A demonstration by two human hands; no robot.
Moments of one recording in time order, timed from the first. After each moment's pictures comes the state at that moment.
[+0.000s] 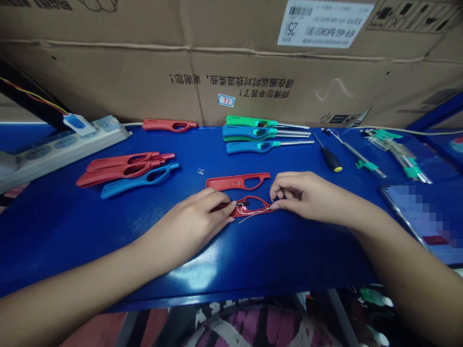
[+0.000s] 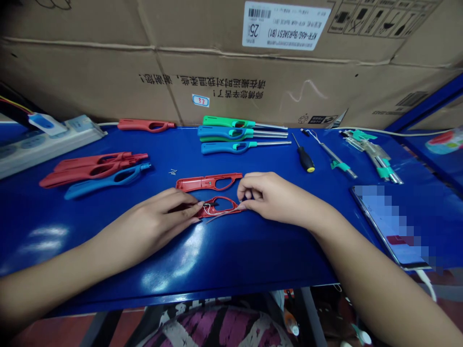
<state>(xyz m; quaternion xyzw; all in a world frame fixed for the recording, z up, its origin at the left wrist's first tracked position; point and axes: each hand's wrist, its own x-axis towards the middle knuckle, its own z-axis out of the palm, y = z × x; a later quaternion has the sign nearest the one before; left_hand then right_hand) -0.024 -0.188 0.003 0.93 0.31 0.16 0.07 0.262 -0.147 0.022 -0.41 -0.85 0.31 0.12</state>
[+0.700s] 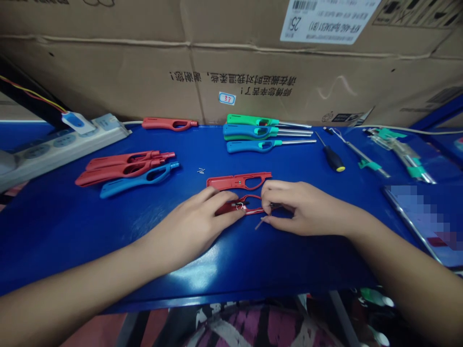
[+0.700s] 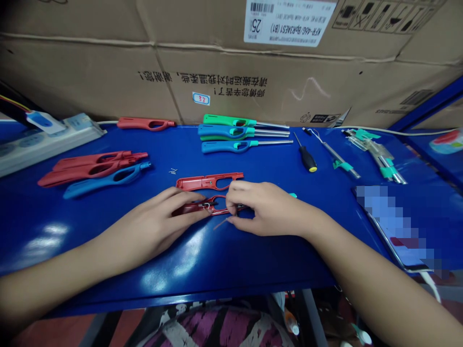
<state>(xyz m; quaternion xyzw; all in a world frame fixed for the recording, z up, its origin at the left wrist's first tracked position) -0.023 -0.189 0.007 0.95 0.29 0.12 0.04 0.250 -0.158 0.022 -0.31 -0.91 0.27 0.09</state>
